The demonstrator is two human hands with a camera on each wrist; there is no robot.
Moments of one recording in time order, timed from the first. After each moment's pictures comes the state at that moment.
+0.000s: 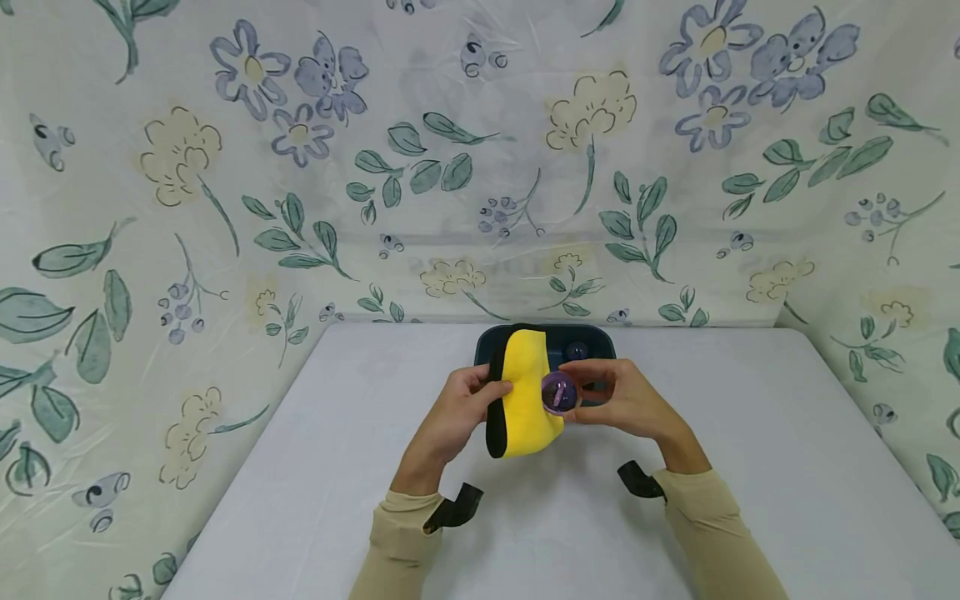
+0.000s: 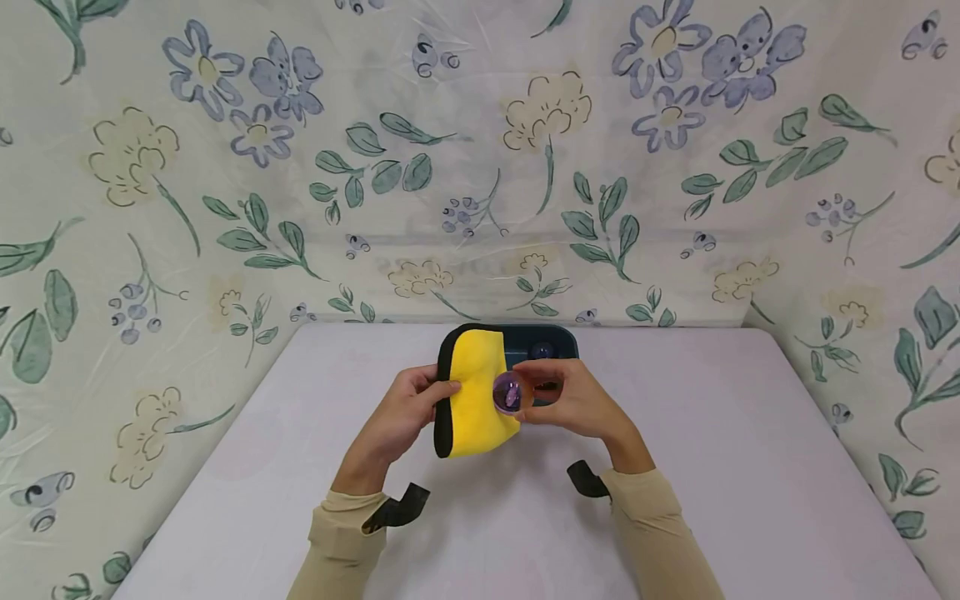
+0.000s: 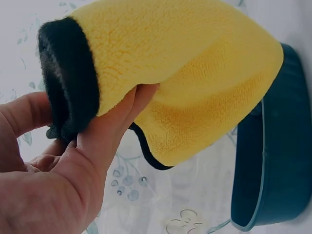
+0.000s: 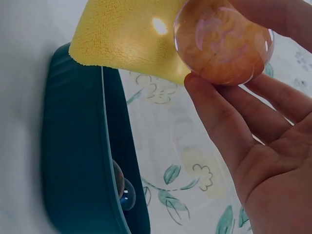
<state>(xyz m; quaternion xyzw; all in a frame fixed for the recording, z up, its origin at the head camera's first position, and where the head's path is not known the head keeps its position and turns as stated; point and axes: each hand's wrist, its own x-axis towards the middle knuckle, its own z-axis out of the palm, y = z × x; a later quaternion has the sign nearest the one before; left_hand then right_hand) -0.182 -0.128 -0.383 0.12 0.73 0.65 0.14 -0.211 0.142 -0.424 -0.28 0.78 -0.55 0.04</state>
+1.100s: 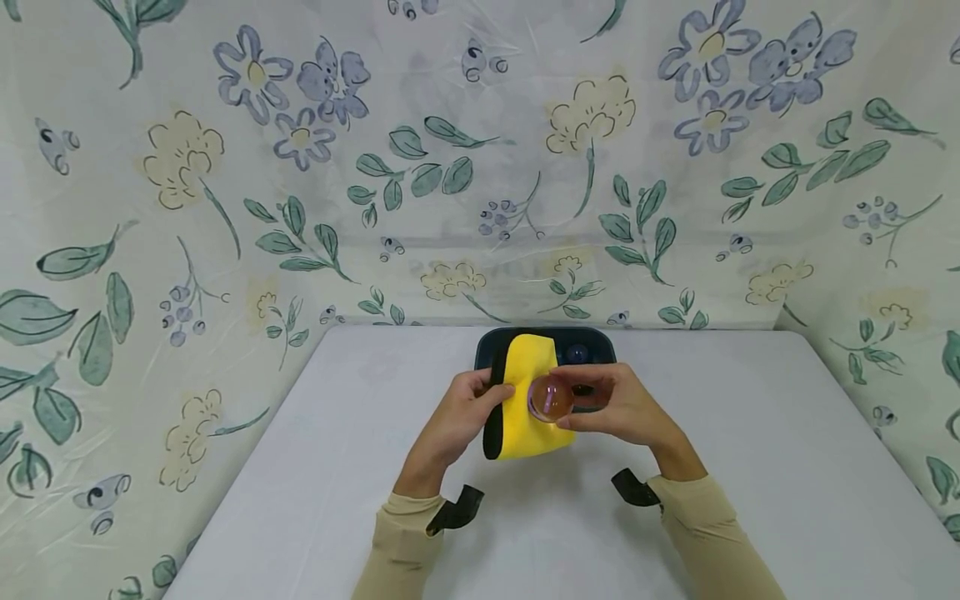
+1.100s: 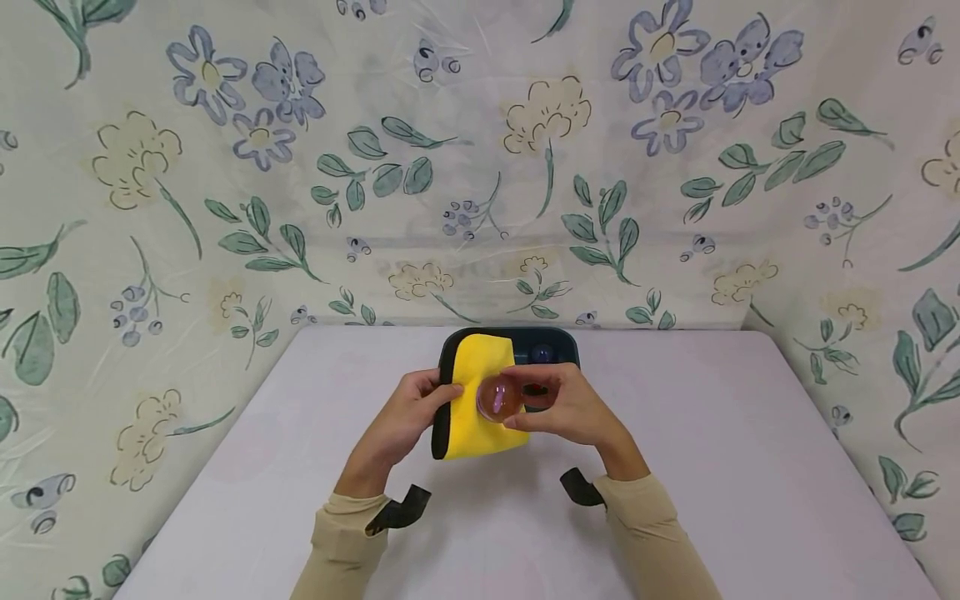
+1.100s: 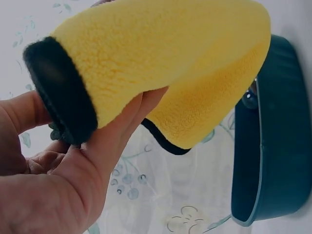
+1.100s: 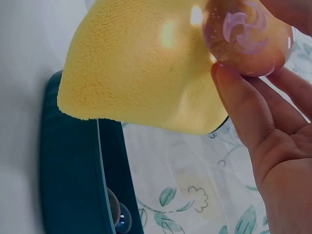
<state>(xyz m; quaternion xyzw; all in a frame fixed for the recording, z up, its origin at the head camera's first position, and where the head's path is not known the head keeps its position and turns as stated) -0.183 -0.127 -0.386 0.13 0.75 0.63 0.13 -0.202 0.132 -0.419 -0.34 0.73 -0.60 0.03</state>
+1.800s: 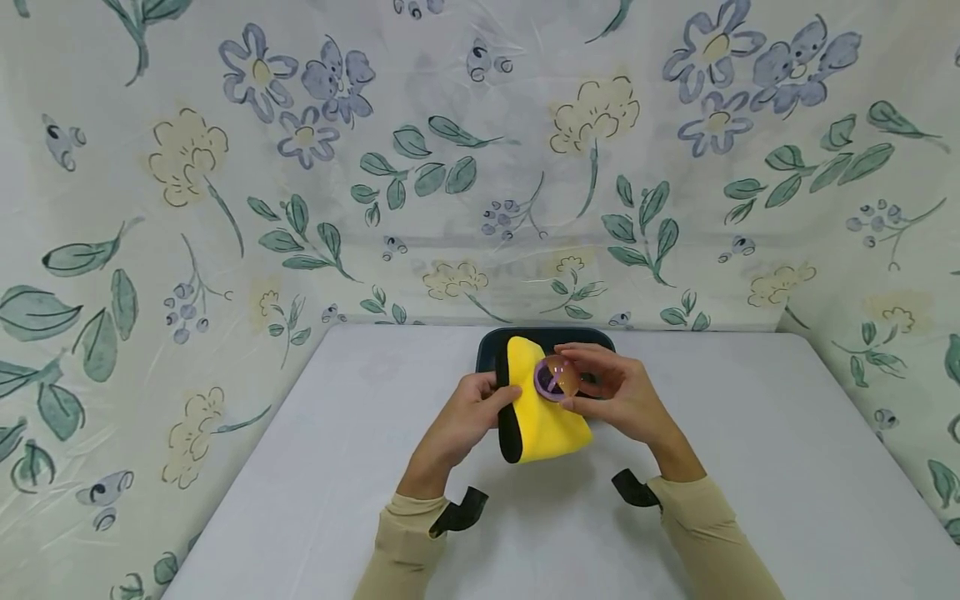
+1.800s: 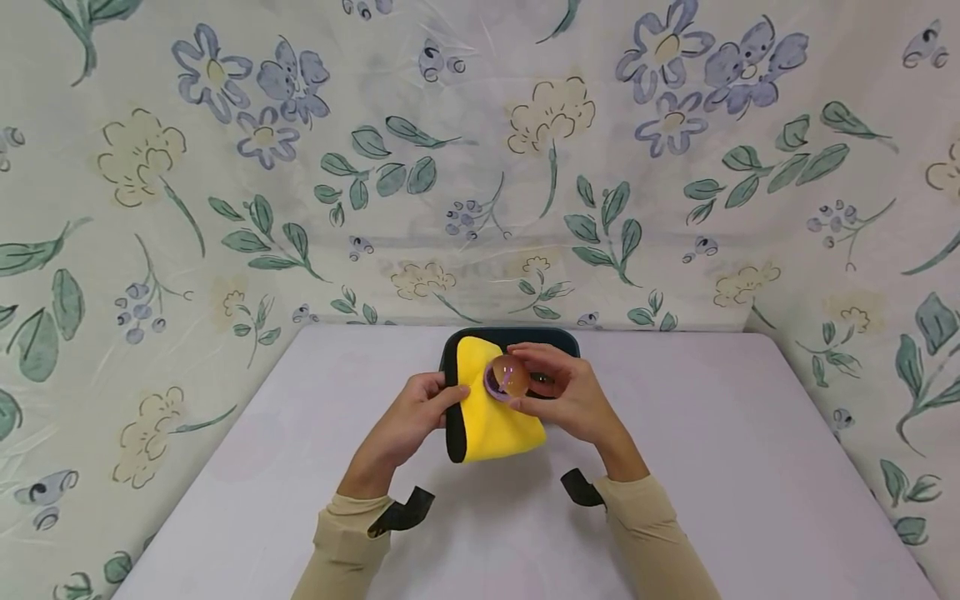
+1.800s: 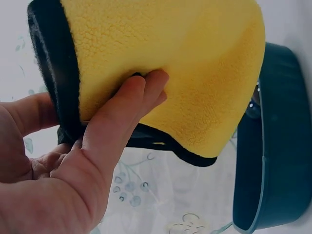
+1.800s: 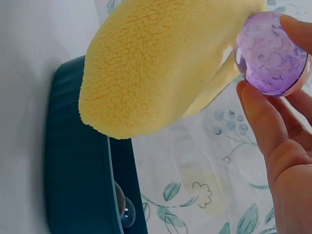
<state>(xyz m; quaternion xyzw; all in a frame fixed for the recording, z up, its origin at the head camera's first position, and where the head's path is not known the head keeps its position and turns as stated) -0.180 -0.124 -0.384 0.13 0.75 0.63 0.15 -0.205 0.129 -0.421 -0.32 0.70 -0.63 -0.05</state>
